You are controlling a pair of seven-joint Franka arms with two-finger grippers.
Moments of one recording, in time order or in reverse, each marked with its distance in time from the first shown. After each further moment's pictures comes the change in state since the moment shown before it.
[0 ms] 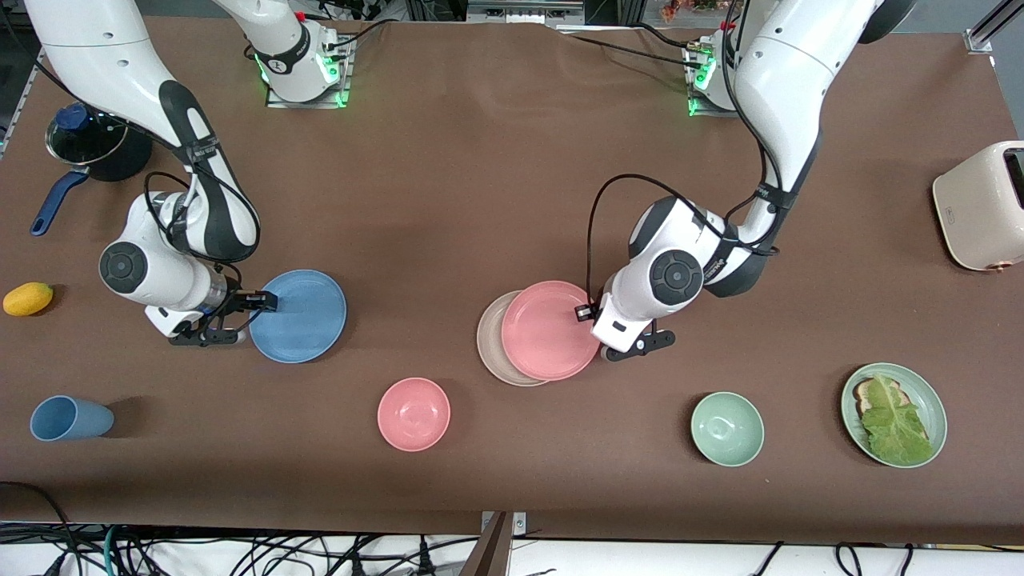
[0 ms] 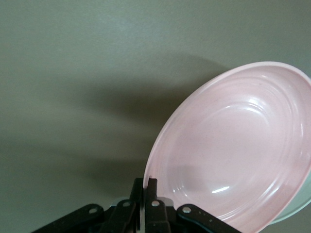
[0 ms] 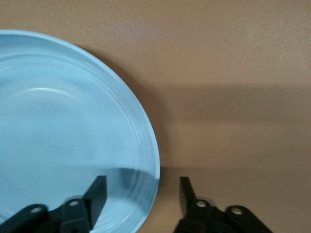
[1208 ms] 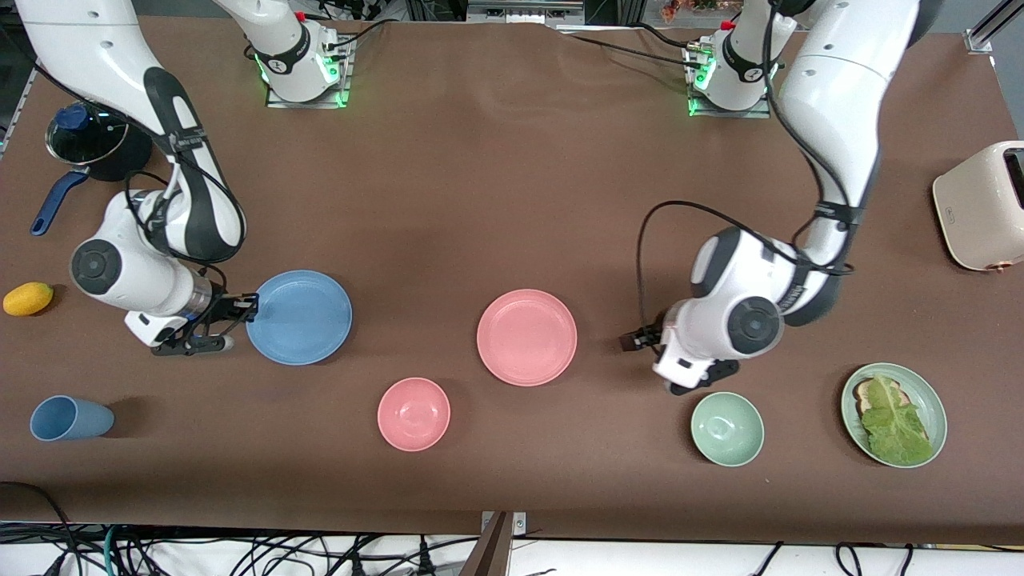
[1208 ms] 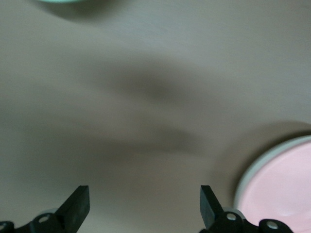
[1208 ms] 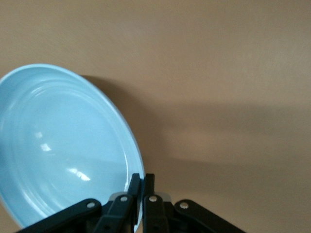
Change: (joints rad) left arm 0.162 0.018 0.027 0.140 0.007 -0.272 0.146; right arm -0.001 -0.041 0.015 0.139 0.006 -0.136 -0.061
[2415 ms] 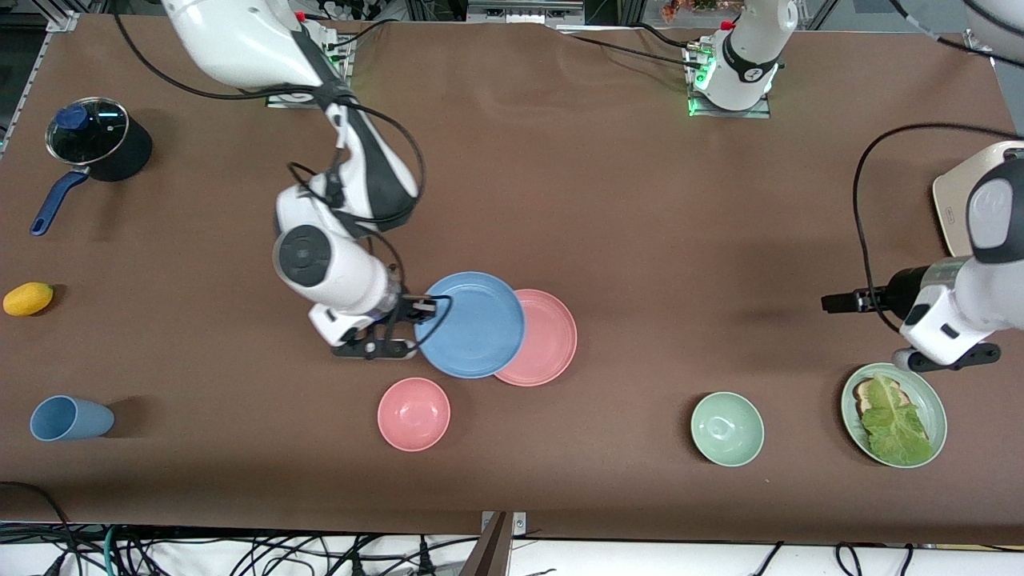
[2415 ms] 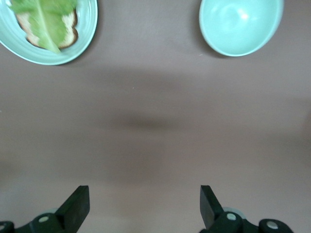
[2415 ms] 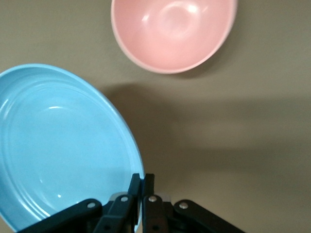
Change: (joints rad) left arm 0.349 -0.317 -0.026 -0.004 0.076 -0.334 0.482; right arm 0.441 0.188 0.047 0.388 0.120 -0.096 0.593
